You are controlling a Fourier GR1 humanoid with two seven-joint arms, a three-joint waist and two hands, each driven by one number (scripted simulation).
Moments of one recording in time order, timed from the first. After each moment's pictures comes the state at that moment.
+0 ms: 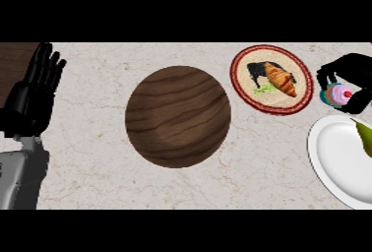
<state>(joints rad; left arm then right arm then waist) -0.34 0.29 0.16 -1.47 0.15 0.00 -0.02 -0.89 -0.64 0.01 -0.42 1.13 0.08 -0.82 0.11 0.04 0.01</state>
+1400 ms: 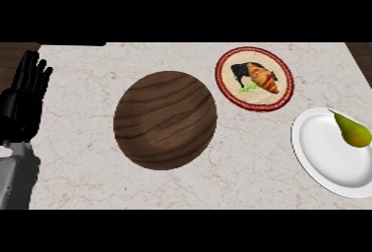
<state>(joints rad) -0.29 0.30 0.20 -1.45 0.14 0.03 -0.02 -1.43 -0.51 -0.18 -0.22 0.85 0.39 -0.88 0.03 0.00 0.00</state>
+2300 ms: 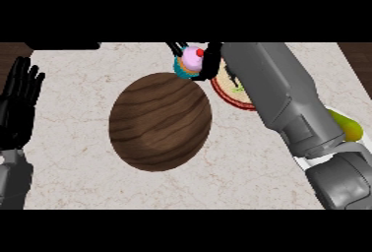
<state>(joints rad) -0.25 0.31 0.23 -1.48 0.14 0.02 -0.02 -1.42 -0.09 -0.04 -0.38 0.84 0.47 -0.61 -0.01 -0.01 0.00</state>
